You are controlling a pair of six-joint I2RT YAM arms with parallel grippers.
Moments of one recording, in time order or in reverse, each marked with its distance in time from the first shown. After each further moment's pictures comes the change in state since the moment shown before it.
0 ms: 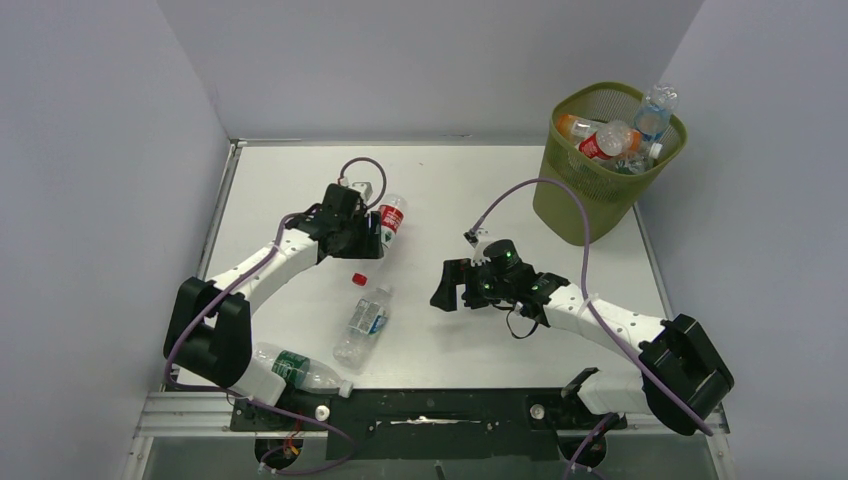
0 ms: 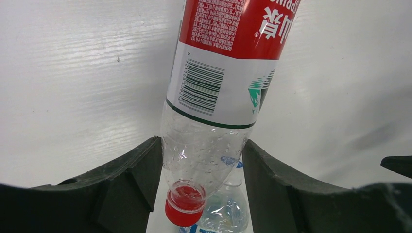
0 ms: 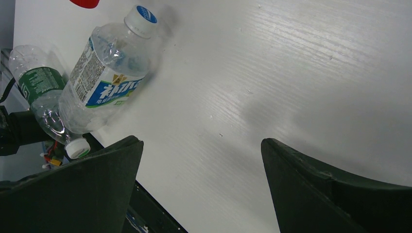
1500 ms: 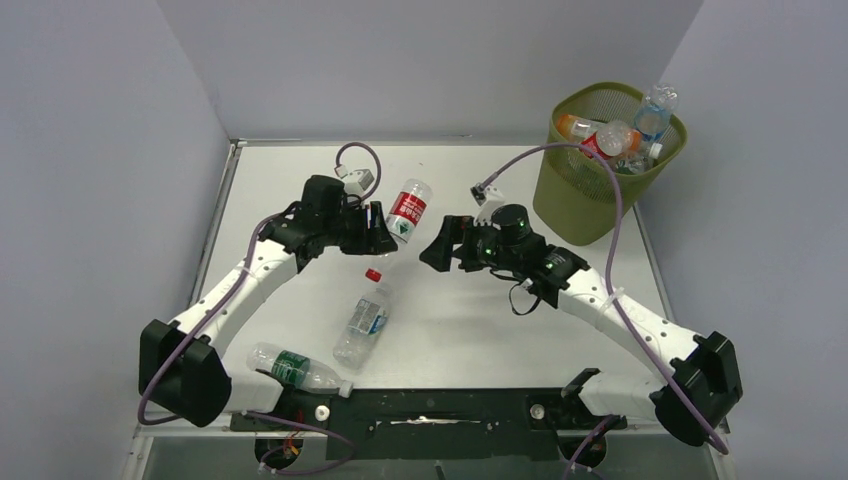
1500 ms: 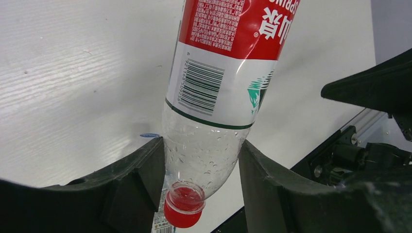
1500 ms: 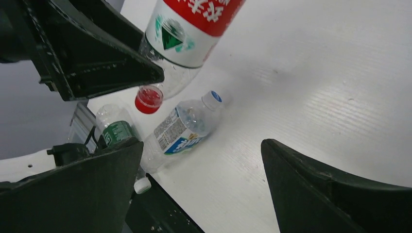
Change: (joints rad) left arm -0.006 -0.190 0.029 -0.035 0.279 -0.052; right arm 0.001 -0.060 0.269 -0.110 0.047 0.057
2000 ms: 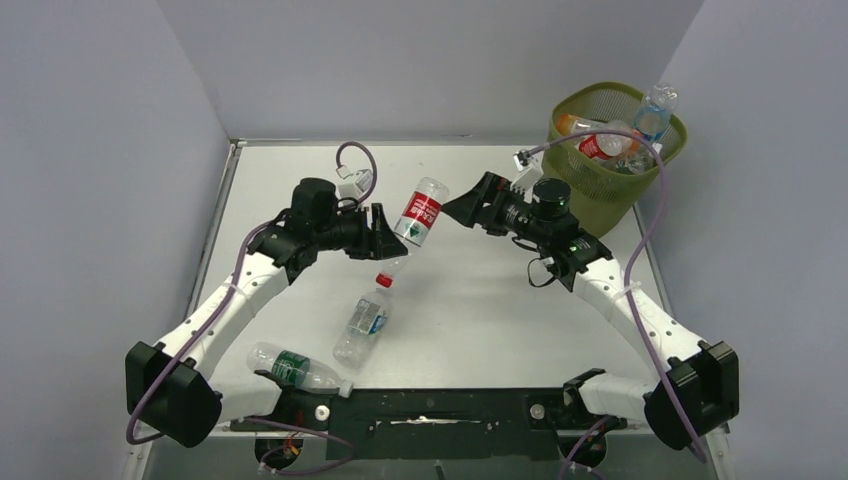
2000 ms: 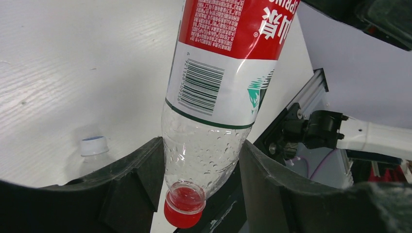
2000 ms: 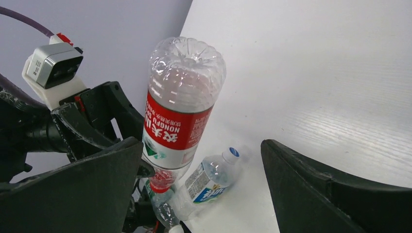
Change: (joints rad) left arm -0.010 -0.086 -0.023 0.056 0.198 -0.067; right arm -0.238 -0.024 0.048 0.153 -0.129 0.143
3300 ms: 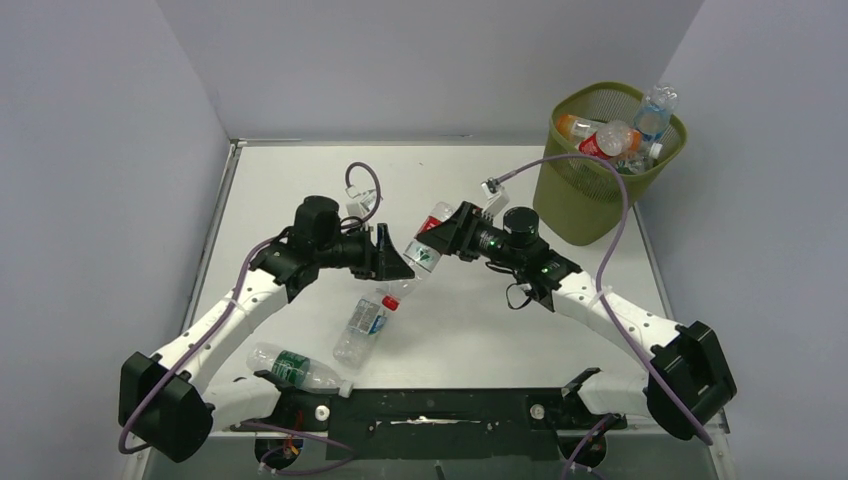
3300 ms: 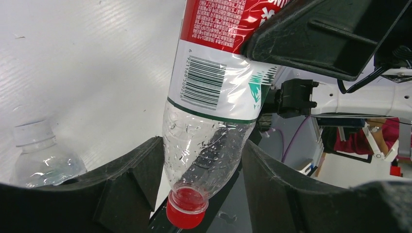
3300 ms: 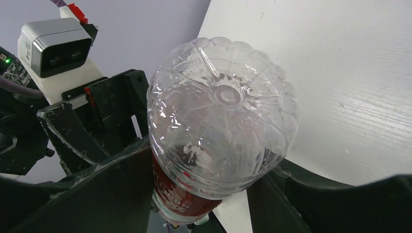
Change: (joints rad) left arm -0.042 -0.095 -0.146 0.085 0.130 -0.077; right arm 0.159 0.076 -0.160 0.286 -0.020 0.149
